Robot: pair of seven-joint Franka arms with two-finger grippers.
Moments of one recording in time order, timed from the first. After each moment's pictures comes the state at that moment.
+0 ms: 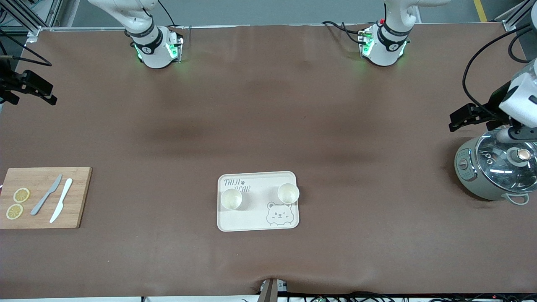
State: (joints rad) left arm -0.09 0.10 0.03 -1.53 0.00 1.61 -0.08; right arm -0.14 -0.13 0.06 -1.69 0.01 1.60 -0.05
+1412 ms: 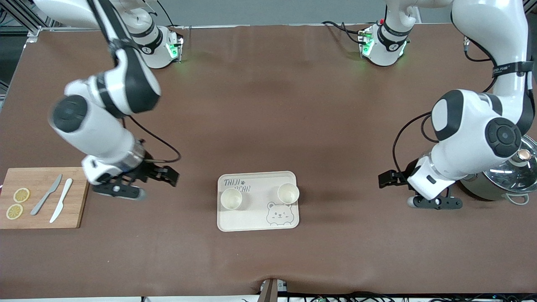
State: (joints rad) left arm -0.20 0.47 -0.01 -1.45 -0.15 2.00 -0.13; right arm 0.28 0.45 0.07 -1.51 -0.03 2.11 0.54
